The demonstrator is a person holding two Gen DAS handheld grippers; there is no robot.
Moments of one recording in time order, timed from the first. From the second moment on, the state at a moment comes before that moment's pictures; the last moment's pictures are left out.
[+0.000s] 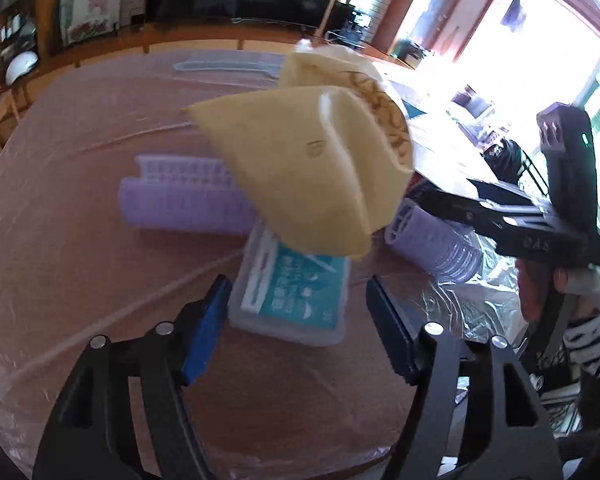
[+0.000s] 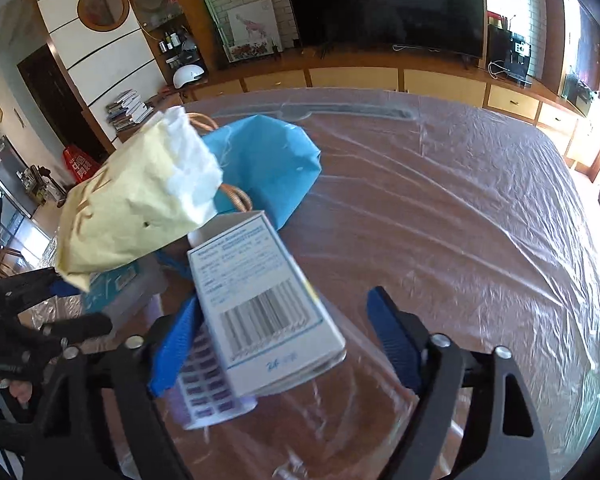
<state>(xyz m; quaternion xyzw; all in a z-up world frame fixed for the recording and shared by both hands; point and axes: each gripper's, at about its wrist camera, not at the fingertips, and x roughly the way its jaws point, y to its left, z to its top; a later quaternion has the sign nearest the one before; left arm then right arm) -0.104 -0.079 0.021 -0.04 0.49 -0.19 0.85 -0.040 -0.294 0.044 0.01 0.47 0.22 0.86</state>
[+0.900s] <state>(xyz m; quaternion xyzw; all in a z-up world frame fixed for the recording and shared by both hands) -0.105 -0.091 0.025 -0.04 0.47 -0.22 0.85 -0.039 -0.317 0.059 0.07 0.44 0.21 0.87</state>
